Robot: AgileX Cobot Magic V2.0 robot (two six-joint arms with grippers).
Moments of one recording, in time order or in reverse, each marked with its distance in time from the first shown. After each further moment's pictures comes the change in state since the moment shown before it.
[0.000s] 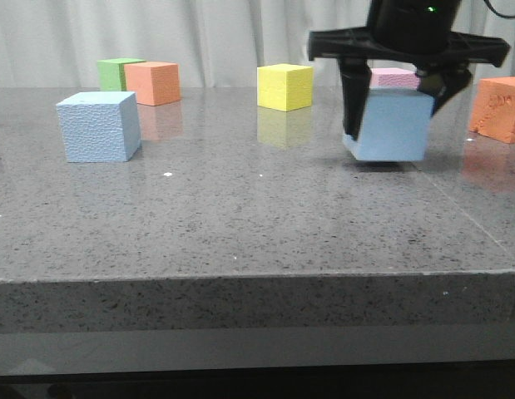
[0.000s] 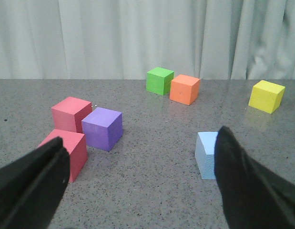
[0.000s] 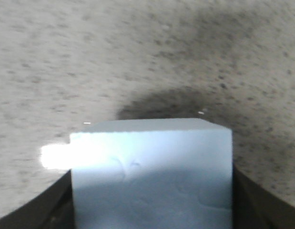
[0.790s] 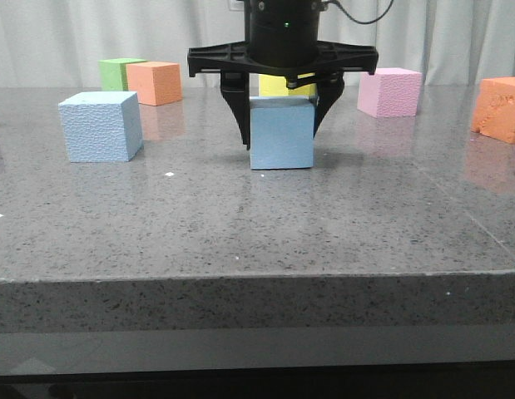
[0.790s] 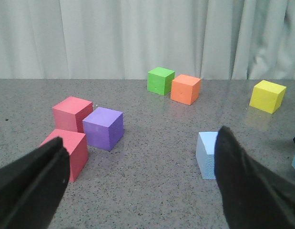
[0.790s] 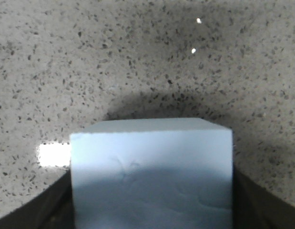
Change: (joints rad) left arm 0.000 0.000 0.000 0.000 0.000 0.000; right arm 0.207 0.263 -0.367 -0.098 0.176 0.219
